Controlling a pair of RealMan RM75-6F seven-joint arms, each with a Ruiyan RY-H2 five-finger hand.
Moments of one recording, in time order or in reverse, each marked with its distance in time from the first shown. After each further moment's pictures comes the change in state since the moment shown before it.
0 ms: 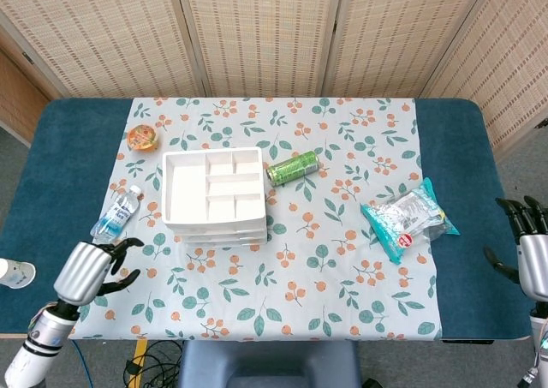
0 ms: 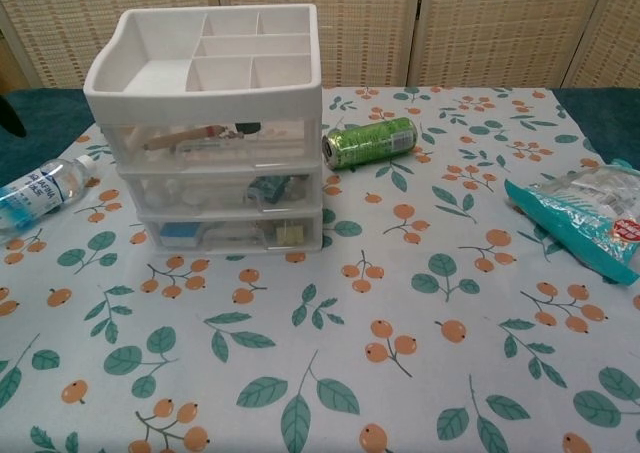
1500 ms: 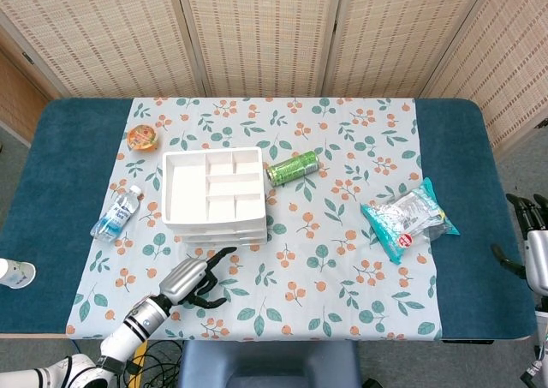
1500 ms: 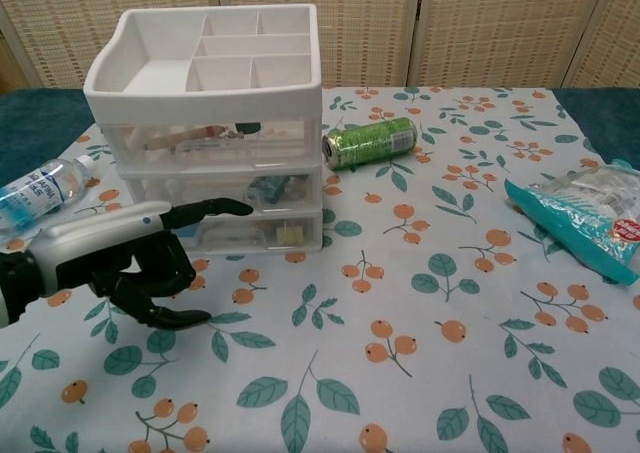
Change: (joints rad) left arm -0.257 -0.247 0.025 -0.097 -0.299 -0.488 -0.213; right arm 0.010 -0.001 0.011 0.023 0.064 -0.029 0.005
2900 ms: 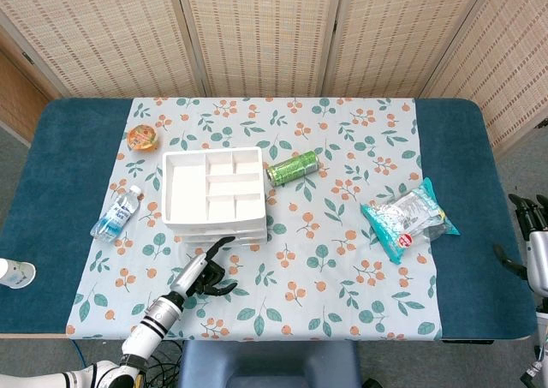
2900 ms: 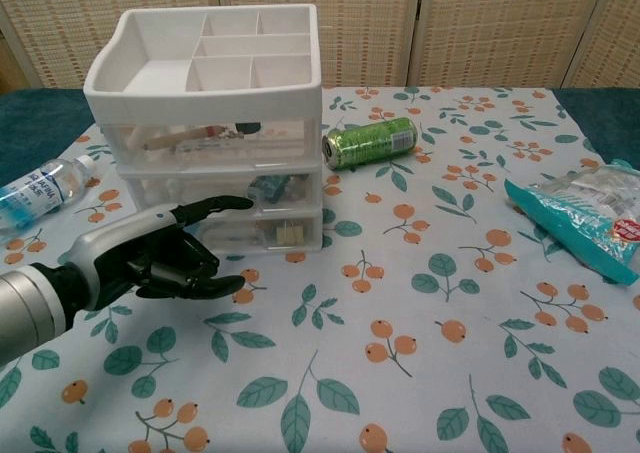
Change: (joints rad) left arm 0.051 -0.164 -0.083 0.064 -0.162 0.007 -0.201; right arm -0.006 -0.002 0.000 -0.005 0.008 0.014 -0.014
